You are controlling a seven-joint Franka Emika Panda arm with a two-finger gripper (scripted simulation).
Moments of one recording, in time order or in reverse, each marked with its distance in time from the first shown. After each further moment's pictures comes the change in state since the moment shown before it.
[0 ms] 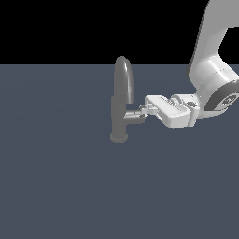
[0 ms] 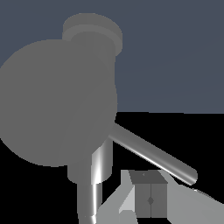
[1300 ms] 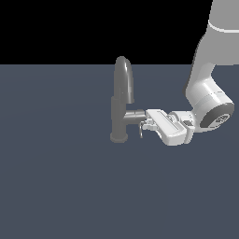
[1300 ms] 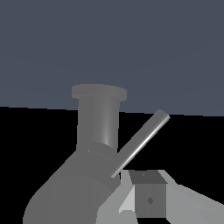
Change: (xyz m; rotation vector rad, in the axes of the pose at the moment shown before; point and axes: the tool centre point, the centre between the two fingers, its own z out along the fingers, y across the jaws) arm 0.066 -0.005 -0.011 -0.002 -0.003 -0.019
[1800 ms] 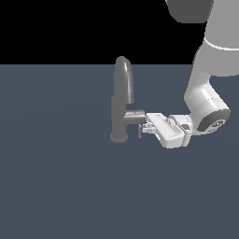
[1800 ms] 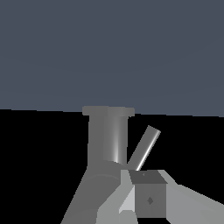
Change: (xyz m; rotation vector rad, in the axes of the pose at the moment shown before) arm 0.022 -0.011 -0.005 0.016 0.011 0.011
